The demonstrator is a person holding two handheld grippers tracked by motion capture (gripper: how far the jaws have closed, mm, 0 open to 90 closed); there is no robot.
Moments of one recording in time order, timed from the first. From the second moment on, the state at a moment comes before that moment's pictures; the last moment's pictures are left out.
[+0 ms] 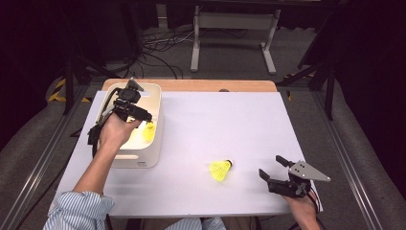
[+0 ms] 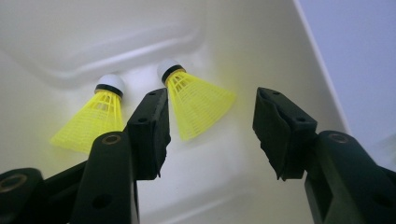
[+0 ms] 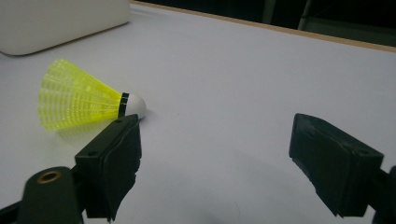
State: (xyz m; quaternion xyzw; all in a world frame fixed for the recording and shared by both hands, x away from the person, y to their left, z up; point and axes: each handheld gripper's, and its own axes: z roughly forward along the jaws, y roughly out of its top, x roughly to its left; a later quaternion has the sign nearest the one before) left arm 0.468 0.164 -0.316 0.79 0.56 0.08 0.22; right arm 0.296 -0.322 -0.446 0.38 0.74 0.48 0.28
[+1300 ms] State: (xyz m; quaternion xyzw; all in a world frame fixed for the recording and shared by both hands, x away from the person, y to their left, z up) left arm 0.459 0.150 -0.293 0.80 0.54 0.07 0.25; right arm 0.296 -0.322 -0.445 0.38 0.74 0.48 0.28
